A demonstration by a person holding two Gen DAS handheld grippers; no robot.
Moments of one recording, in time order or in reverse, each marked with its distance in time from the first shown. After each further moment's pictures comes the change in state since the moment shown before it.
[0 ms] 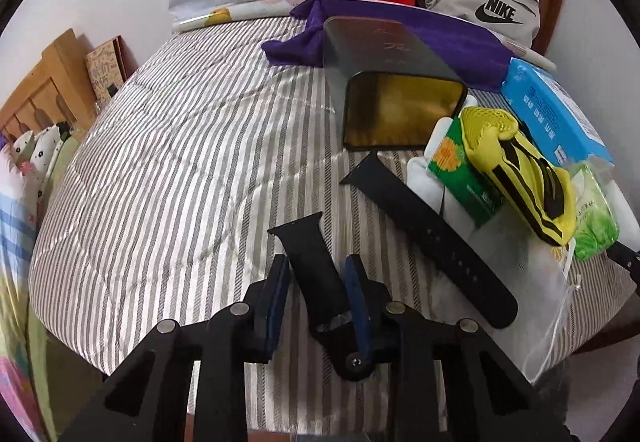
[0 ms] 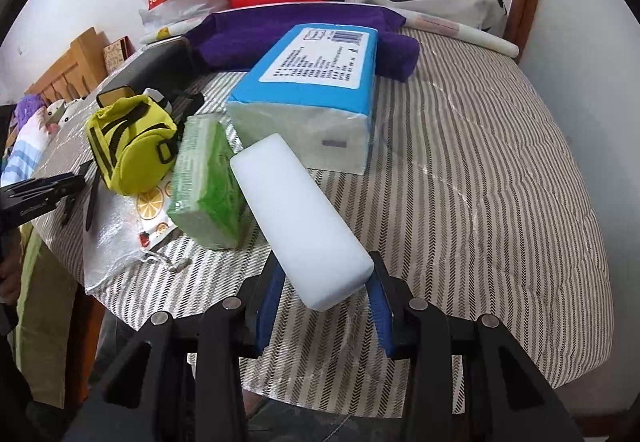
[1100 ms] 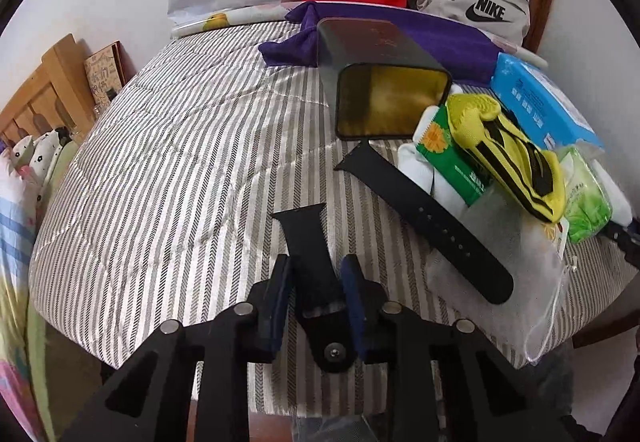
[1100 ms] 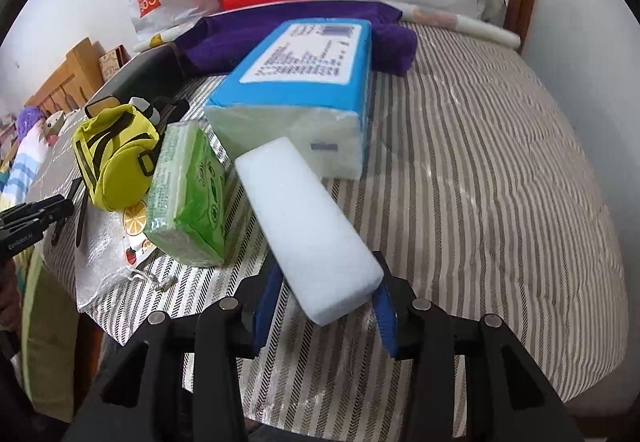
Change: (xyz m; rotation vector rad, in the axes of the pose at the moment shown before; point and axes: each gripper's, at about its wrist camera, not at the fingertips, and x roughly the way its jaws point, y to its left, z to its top) left arm -0.008 -0.003 -0.014 0.025 -0.026 0.001; right arm 0.016 -0.003 0.006 0.021 -0.015 0.010
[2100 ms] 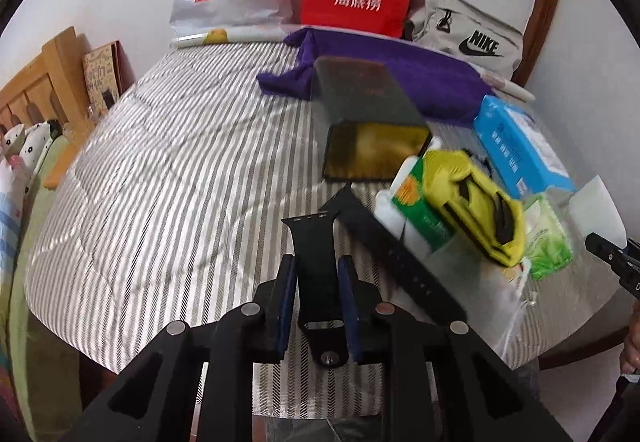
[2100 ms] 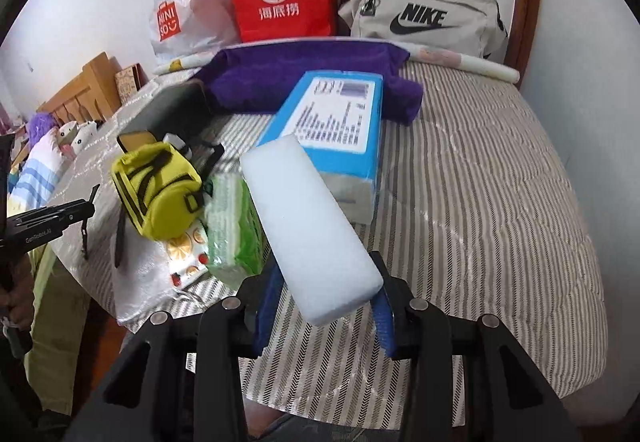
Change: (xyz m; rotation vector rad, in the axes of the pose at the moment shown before) left arm -0.024 0.004 0.021 -0.077 -0.055 -0.086; right arm -0.045 0.010 0.015 -0.007 -0.083 0.032
